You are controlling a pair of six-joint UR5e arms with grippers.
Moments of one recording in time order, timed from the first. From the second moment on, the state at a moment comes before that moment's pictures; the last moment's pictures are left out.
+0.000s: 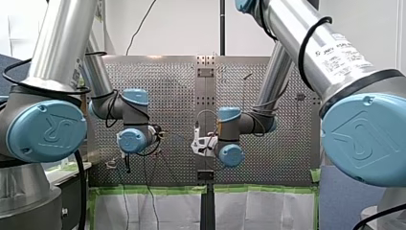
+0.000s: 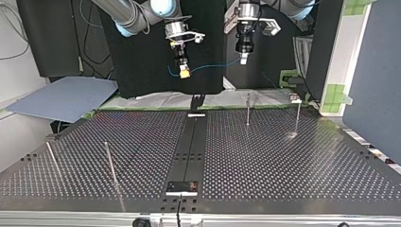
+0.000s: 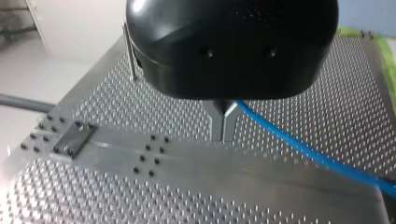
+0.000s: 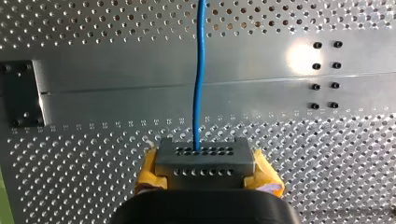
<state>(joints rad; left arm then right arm) -0.47 -1.82 -2.48 -1.96 -1.98 -1.79 2.38 -0.92 1.97 -1.12 1.78 1.61</state>
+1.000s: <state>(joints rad) -0.36 -2.12 -2.30 -1.66 -1.95 -1.90 2.34 -0.63 1.74 -1.00 1.77 1.60</state>
